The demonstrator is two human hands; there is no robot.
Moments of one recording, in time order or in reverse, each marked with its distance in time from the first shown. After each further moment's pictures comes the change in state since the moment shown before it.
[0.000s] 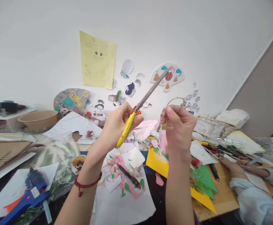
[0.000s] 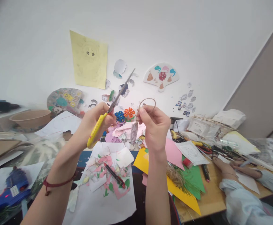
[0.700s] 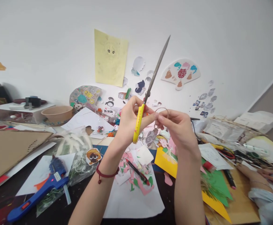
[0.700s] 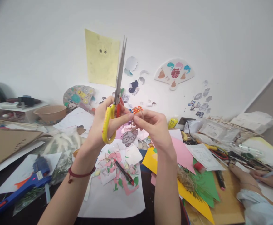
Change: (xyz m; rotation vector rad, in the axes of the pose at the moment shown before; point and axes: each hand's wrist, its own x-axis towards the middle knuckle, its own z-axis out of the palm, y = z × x) left_hand -0.001 0.012 0.011 -0.481 0.140 -0.121; right_hand -0.004 0.010 0.004 -0.091 -0.395 0.336
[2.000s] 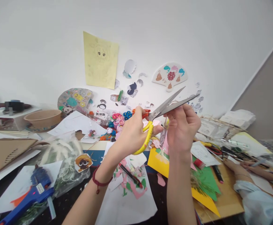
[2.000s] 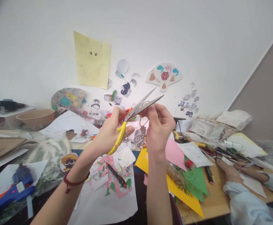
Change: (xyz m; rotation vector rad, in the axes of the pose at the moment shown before) left_hand -0.006 -0.014 0.017 0.581 -0.244 0.003; right_hand 0.004 -0.008 0.004 0.145 0.585 -0.417
